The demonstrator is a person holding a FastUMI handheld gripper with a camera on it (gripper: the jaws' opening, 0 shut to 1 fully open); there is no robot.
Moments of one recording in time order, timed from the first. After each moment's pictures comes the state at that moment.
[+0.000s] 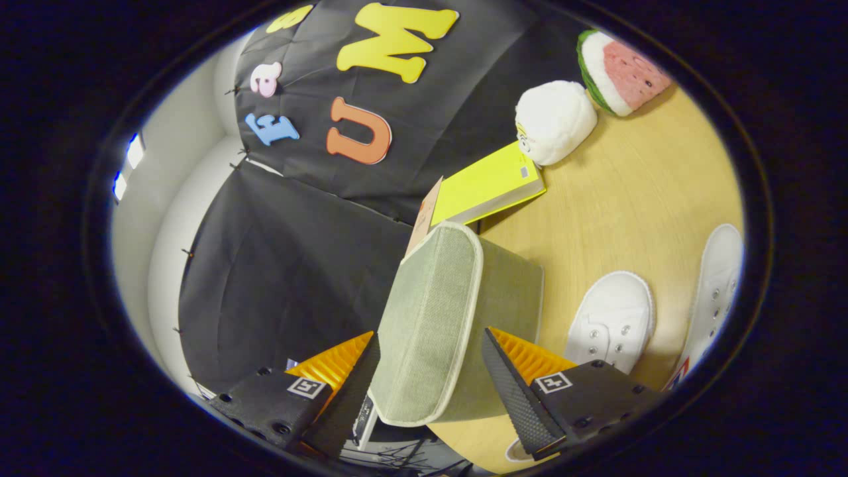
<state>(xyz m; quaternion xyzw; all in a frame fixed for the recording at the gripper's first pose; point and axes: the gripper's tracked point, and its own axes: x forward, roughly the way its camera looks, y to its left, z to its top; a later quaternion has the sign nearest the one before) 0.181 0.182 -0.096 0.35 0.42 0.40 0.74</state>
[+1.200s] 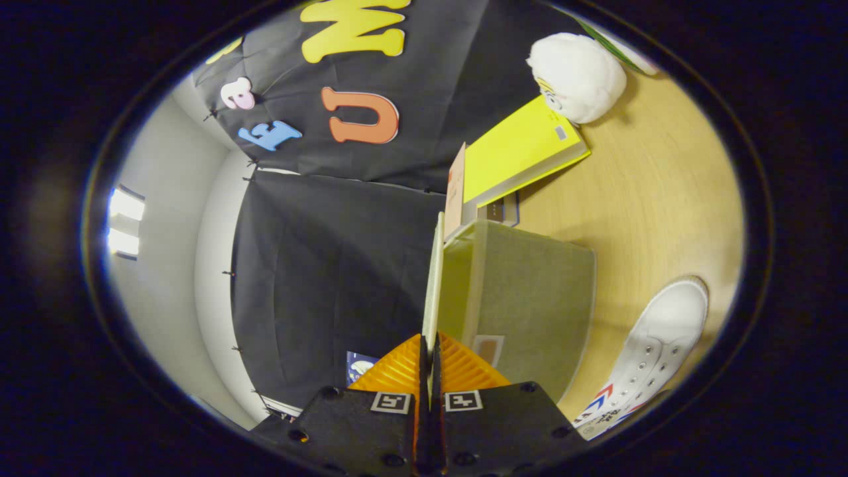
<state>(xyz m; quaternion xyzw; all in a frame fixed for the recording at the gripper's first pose) 0.191 0.212 -0.040 0.37 0.48 0.47 0.65</state>
